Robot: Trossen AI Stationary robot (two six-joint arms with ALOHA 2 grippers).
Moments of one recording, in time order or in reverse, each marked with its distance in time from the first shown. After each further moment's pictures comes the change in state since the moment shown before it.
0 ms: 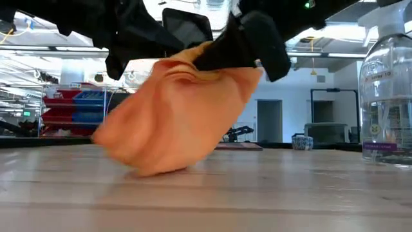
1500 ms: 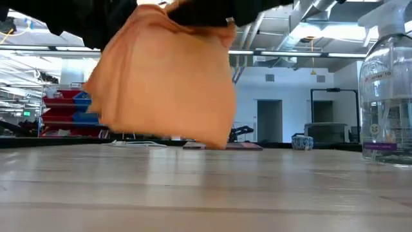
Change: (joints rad) left arm -0.004 0.002 -0.003 -0.028 0.029 -0.001; right arm -0.054 -0.030 0.003 0.218 -0.285 -0.157
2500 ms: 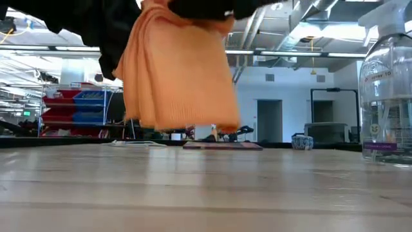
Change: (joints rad) left arm -0.001 -0.001 0.000 0.007 0.004 0.004; right arm 0.004 0.018 -0.004 0.125 0.002 -0.044
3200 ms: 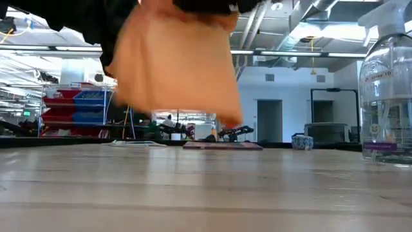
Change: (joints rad) left arm 0.000 -0.001 0.001 0.007 -0.010 0.007; right arm 0.014 -0.048 0.001 -0.124 0.039 0.039
